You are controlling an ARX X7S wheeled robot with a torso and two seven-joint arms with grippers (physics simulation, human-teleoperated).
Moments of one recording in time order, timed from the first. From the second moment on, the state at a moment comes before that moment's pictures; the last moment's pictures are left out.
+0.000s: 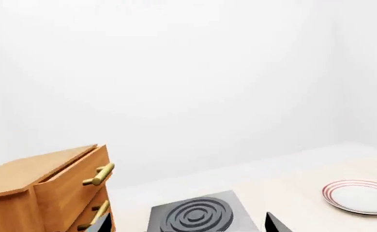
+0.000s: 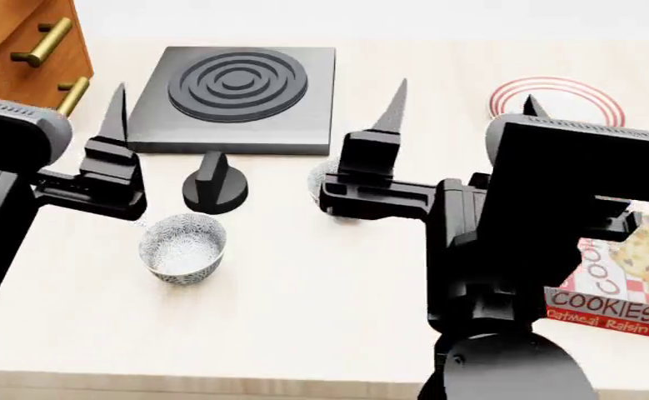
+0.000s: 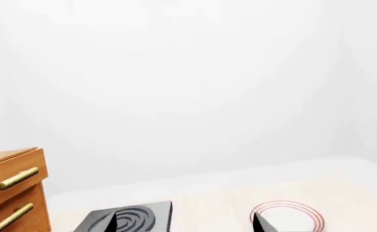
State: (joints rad) left arm -0.74 -0.13 0.16 0.57 -0.05 -1.03 -0.01; right arm 0.67 0.04 0.00 -0.65 0.33 1.02 0.31
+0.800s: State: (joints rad) left arm -0.63 -0.14 -0.07 0.92 -0.08 -1.32 0.02; right arm 0.61 0.18 0.19 -0.71 0.45 1.07 0.26
